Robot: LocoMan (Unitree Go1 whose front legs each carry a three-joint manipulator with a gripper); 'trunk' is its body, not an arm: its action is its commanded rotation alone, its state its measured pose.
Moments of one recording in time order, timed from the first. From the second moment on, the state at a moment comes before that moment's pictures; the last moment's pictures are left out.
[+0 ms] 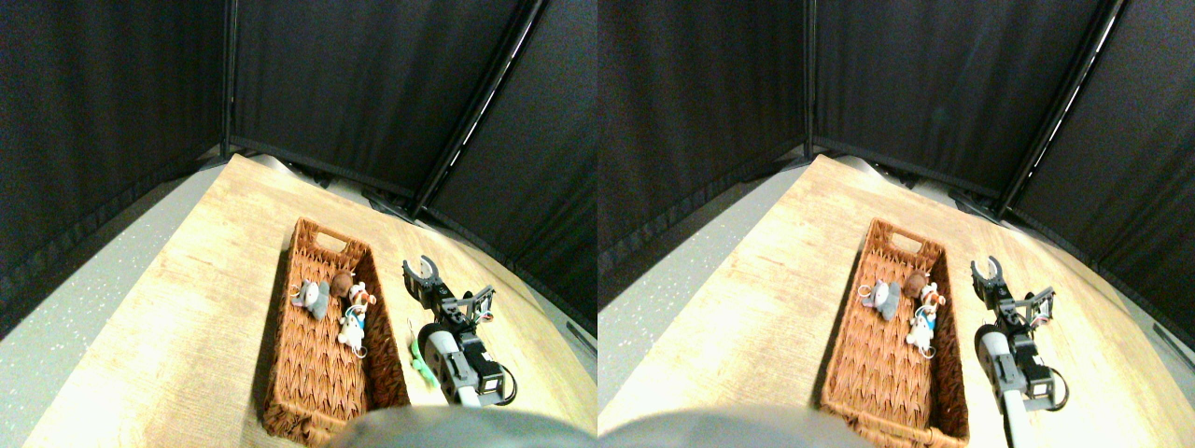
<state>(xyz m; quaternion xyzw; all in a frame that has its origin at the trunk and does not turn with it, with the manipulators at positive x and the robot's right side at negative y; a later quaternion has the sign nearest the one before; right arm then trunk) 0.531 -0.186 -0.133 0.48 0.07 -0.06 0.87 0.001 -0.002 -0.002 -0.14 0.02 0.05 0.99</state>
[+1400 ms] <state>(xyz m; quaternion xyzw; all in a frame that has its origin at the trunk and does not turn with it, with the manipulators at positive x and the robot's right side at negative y) 0.495 -0.273 -0.247 0.62 0.20 -0.22 0.73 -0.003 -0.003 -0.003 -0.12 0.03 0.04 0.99</state>
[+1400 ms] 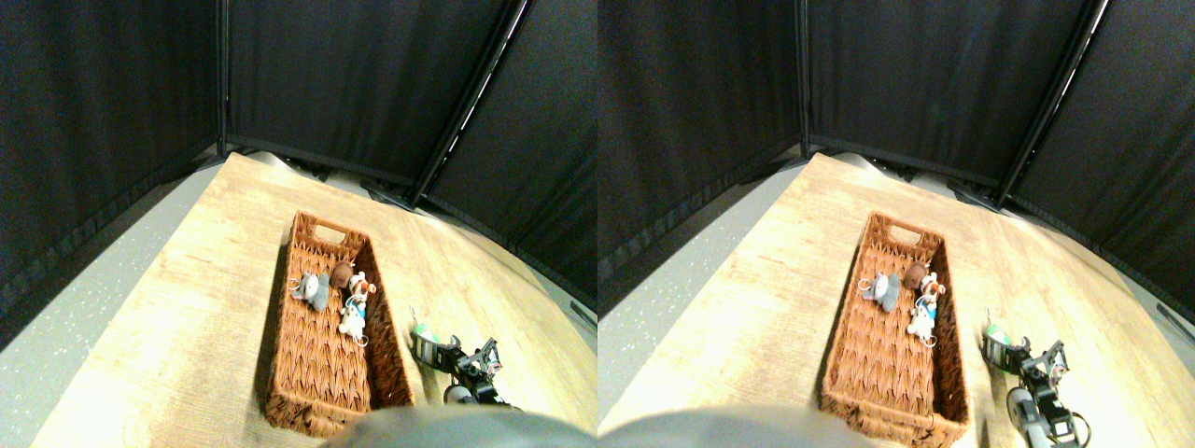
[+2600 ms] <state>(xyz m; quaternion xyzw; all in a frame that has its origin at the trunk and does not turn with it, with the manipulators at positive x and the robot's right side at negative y) 0.514 -0.252 -0.204 0.51 0.07 -0.15 0.85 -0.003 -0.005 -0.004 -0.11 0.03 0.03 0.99</state>
